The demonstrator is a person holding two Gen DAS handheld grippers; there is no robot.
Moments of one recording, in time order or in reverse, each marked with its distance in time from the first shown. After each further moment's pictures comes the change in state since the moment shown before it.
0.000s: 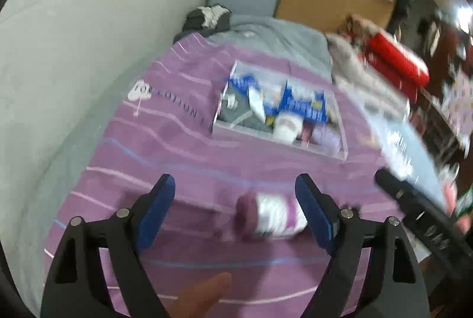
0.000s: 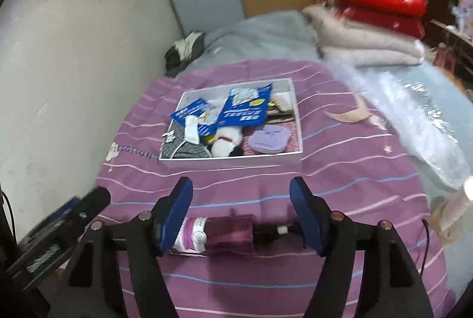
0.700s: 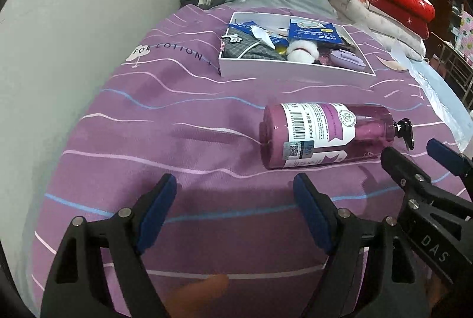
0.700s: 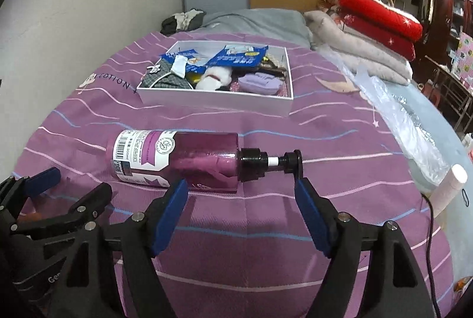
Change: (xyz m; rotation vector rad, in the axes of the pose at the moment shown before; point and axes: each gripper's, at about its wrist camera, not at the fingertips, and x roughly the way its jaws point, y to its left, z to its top) left arm 0.034 -0.007 -0.074 0.164 0.054 0.131; right arm 0.031 0.008 -0.085 -0.174 0.037 -0.125
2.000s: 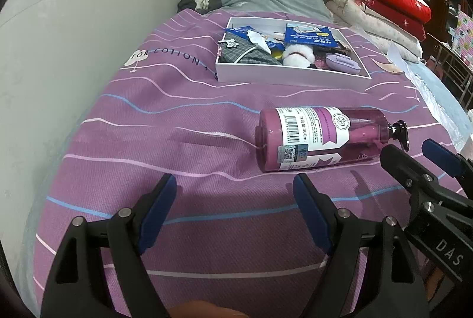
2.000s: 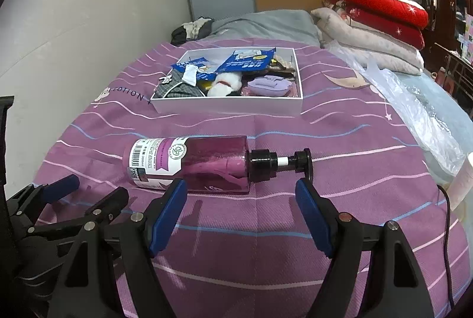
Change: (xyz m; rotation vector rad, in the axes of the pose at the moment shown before) left arm -0.004 -0.001 0.002 0.004 -0.012 -0.012; right arm -0.010 -0.007 -0.001 0.047 -0.044 0.105
